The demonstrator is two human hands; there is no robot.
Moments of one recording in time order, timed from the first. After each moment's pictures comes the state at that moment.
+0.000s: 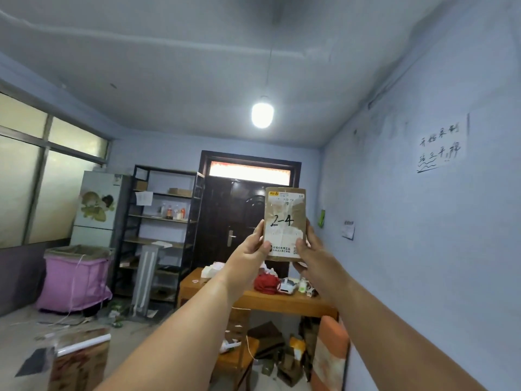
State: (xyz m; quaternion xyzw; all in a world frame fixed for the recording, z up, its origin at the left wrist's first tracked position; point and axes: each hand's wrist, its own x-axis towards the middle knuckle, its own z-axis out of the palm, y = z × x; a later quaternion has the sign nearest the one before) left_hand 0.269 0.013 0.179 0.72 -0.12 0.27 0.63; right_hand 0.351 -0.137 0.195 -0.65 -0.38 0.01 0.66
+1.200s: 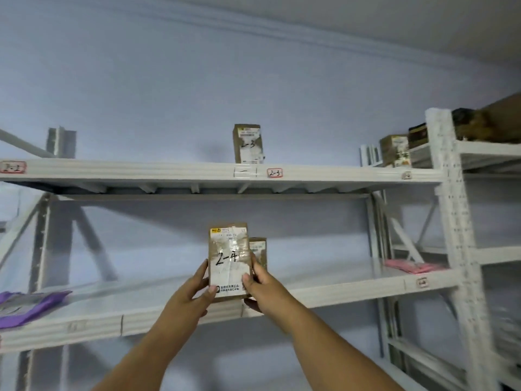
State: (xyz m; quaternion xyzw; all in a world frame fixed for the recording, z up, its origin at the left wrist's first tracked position) left_hand -0.162 -0.465 0.184 0.47 -0.60 -0.19 0.62; right_hand -0.324 -0.543 0.197 -0.74 0.27 -0.44 0.43
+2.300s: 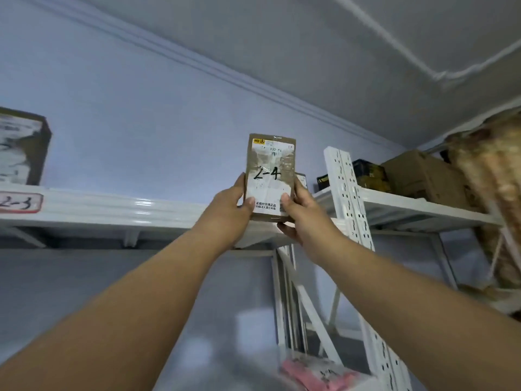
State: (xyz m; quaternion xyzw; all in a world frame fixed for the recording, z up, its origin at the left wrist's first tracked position) left_hand -0.540 -0.763 0.434 0.33 -0.76 0.06 0.56; right_hand -0.697 -0.794 0.424 -0.65 0.19 -0.69 0.24
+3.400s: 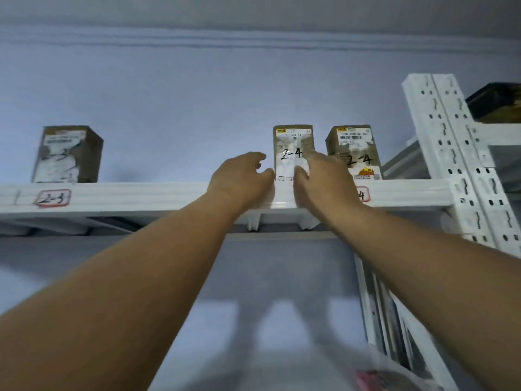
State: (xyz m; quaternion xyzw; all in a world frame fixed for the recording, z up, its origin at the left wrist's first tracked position) left_hand -0.563 -0.836 0.477 0.58 -0.57 0.33 0.48; right_hand -0.703 -0.901 0.464 -0.68 0.32 -0.62 -0.22
